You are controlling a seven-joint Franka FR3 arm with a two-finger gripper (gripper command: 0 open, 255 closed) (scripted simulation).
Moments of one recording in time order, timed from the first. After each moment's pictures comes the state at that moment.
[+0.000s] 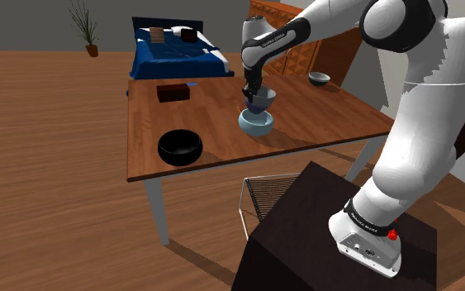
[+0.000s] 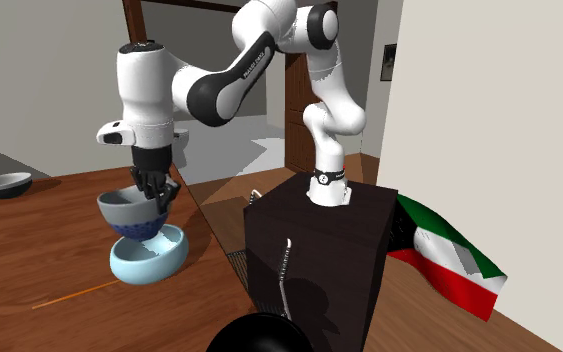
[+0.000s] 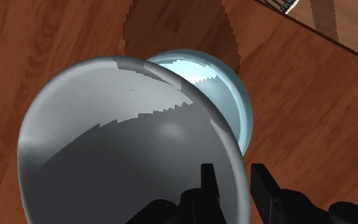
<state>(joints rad) -0.28 0.36 0.02 -1.81 -0.26 2.17 -0.17</state>
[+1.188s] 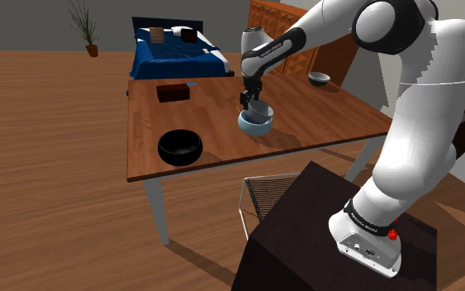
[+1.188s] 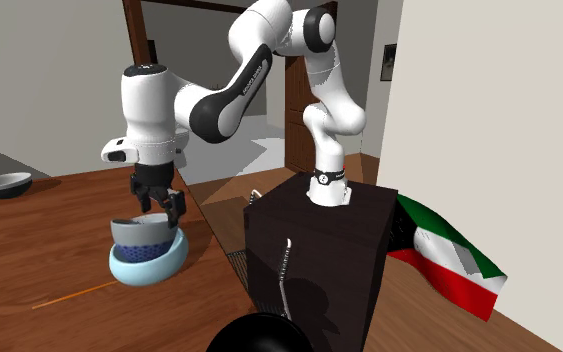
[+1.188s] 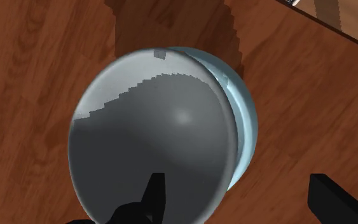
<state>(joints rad) -0.28 0.41 0.02 -1.83 -0.28 2.24 -0.15</state>
